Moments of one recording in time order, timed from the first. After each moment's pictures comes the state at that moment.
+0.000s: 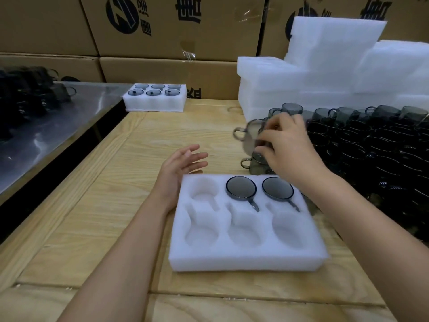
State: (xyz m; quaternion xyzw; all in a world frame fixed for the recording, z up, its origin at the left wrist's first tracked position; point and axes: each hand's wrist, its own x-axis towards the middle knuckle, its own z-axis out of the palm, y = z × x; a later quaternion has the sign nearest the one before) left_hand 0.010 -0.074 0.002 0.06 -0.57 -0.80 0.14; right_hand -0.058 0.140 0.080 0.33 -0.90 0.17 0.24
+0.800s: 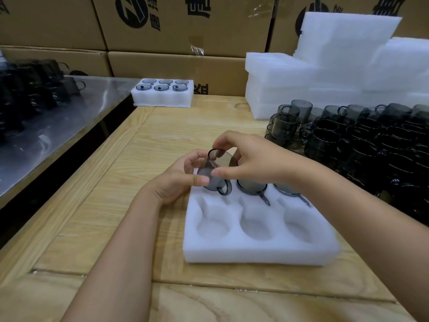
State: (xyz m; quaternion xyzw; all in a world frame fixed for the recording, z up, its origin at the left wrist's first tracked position) left_hand 0.026 -0.097 0.005 -0.10 -0.67 -0.74 -0.02; right_hand -0.025 0.092 0.093 0.45 -0.85 0.27 -0.10
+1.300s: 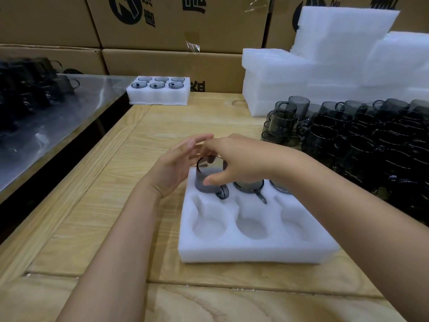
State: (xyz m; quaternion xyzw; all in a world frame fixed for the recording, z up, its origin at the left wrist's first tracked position) left_hand 0.024 -0.091 0.024 -0.06 -0.65 -0.76 0.03; right_hand -0.023 0.076 0.098 0.51 -0.85 0.12 -0.09
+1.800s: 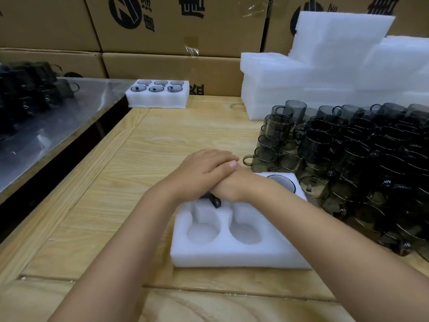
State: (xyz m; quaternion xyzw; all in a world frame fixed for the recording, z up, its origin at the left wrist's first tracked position) left_hand 0.023 -0.041 0.050 -0.09 -0.95 -0.29 0.07; right_hand -0.018 0.066 0.058 0.49 -0.86 0.07 -0.09
